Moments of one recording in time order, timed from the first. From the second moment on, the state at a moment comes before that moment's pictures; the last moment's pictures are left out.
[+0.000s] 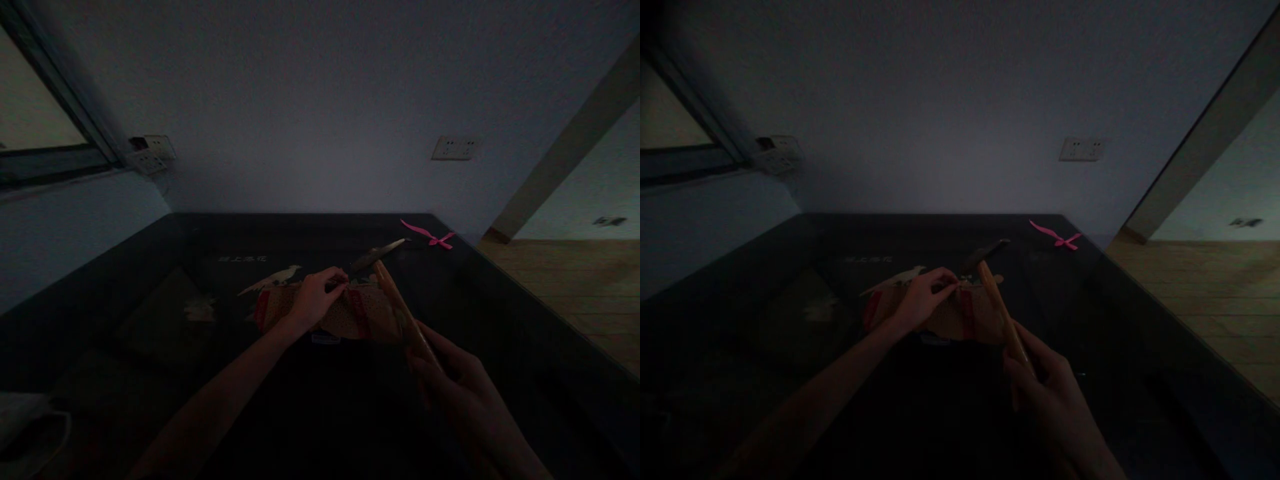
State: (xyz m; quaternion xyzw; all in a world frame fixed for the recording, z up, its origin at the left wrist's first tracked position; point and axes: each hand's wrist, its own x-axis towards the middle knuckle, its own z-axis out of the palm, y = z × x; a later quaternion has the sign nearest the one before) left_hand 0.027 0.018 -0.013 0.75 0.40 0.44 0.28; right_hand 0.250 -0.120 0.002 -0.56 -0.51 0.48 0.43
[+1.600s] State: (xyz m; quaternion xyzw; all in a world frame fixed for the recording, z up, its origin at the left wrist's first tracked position) left_hand 0.018 0.017 -0.005 0.73 0.50 0.37 0.27; right_hand 0.253 -0.110 0.066 -0.53 -0.63 0.45 0.35
